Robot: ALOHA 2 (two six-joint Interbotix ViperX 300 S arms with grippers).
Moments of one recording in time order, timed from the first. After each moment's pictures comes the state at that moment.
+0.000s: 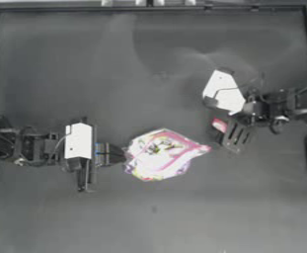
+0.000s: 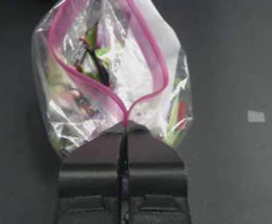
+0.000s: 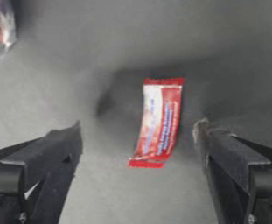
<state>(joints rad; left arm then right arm) 0.00 0.04 0.97 -0.10 -0.59 0.08 -0.26 -0.09 0.85 -0.10 0.49 0.42</state>
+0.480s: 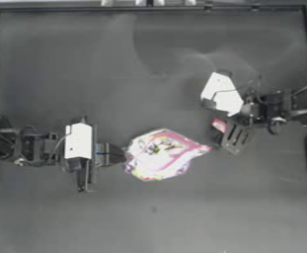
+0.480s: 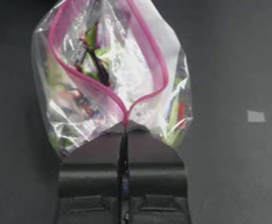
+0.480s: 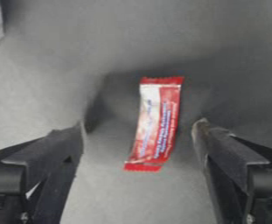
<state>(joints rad) 0.00 0.04 0.97 -0.10 -0.59 0.08 -0.26 -0.06 0.85 -0.12 0.49 0.42</state>
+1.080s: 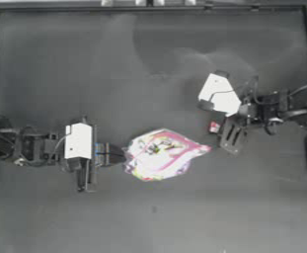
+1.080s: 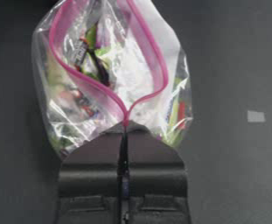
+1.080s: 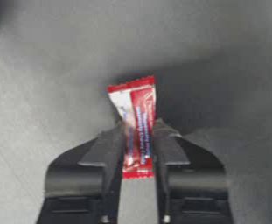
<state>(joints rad) 0.00 0.04 0.97 -0.10 -0.59 0.08 -0.26 -0.03 0.84 -0.13 0.48 0.42</state>
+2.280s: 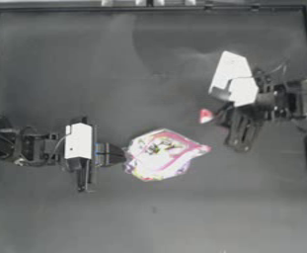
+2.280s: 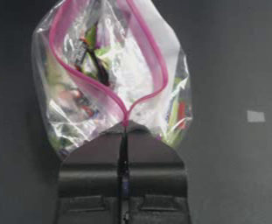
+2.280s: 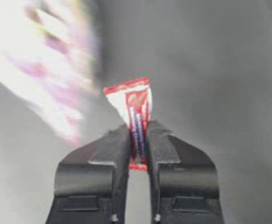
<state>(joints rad) 0.00 0.04 0.97 -0.10 -0.59 0.08 -0.08 -0.31 0.62 -0.19 0.73 0.43</state>
